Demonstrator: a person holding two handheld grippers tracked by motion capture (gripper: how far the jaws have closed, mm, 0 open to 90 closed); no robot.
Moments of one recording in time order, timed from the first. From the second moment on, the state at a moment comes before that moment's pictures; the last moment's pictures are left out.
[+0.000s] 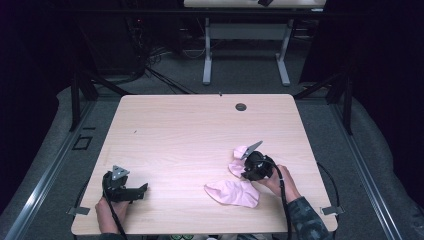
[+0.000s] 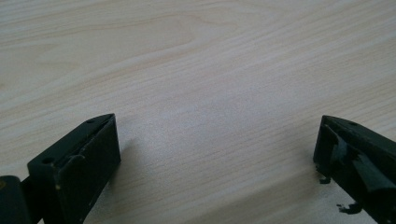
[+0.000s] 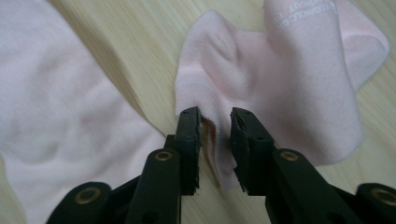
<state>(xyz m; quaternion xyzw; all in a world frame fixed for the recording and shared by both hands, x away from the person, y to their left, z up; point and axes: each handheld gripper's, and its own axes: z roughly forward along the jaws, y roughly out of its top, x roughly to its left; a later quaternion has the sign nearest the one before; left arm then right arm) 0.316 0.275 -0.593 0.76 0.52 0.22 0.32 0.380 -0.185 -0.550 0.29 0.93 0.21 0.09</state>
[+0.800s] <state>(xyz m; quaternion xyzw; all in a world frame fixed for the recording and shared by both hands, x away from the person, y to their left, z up) 0.316 0.275 -0.593 0.76 0.52 0.22 0.32 0.438 -0.154 -0.558 0.37 0.89 0.26 0.05</state>
